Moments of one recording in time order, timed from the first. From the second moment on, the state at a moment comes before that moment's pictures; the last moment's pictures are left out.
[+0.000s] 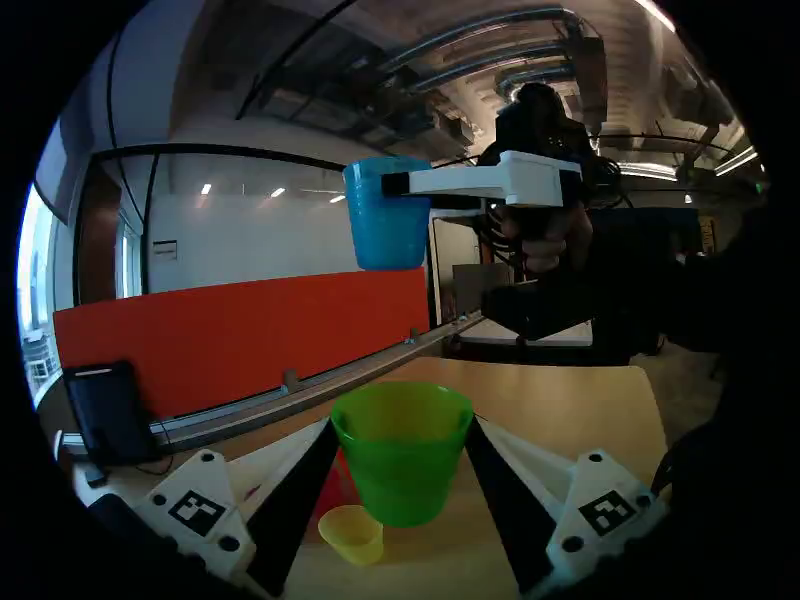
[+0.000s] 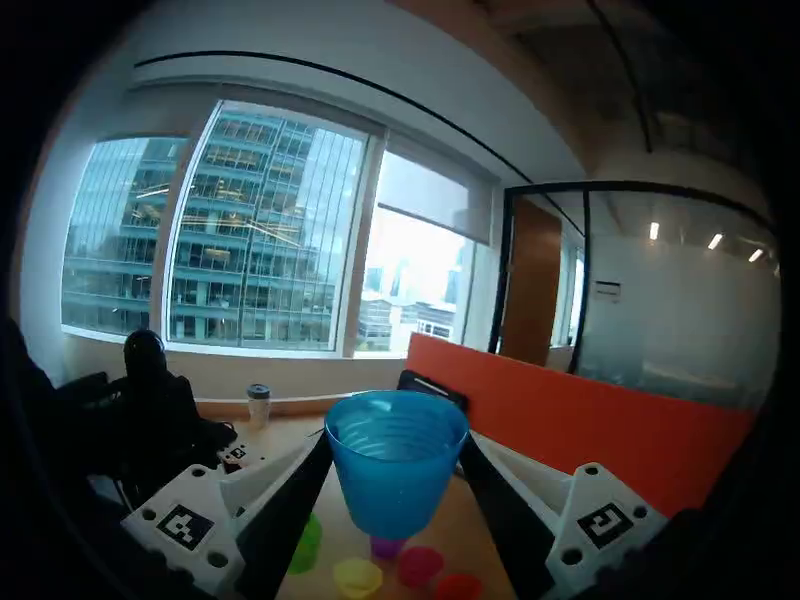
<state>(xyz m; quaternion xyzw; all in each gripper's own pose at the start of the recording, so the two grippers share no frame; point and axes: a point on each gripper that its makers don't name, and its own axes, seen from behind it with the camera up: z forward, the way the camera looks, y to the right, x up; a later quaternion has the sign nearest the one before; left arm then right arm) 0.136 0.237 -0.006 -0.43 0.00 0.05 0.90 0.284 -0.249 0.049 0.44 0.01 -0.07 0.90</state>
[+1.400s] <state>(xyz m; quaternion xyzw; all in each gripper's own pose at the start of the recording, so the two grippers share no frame) 0.090 0.171 0.013 -0.37 -0.07 0.08 0.92 0.195 -0.150 0.039 0.38 -0.04 -0.05 0.92</state>
